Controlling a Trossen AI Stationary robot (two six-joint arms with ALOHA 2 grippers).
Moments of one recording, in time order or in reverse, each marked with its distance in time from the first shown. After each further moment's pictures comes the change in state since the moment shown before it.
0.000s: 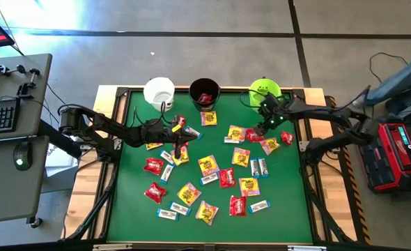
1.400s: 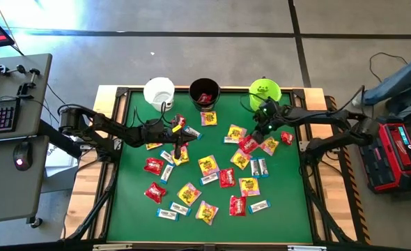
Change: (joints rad) left arm 0.000 0.000 0.000 -0.011 0.000 -0.024; right arm 0.099 -0.009 -0.076 0.272 -0.193 -0.157
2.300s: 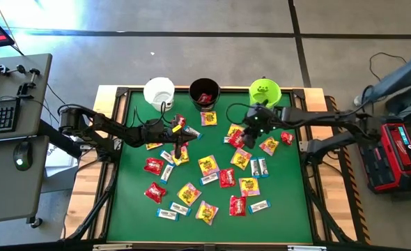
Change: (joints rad) left arm 0.000 0.000 0.000 0.000 -0.018 -0.009; right arm 0.317 -0.029 0.277 -0.274 0.303 0.183
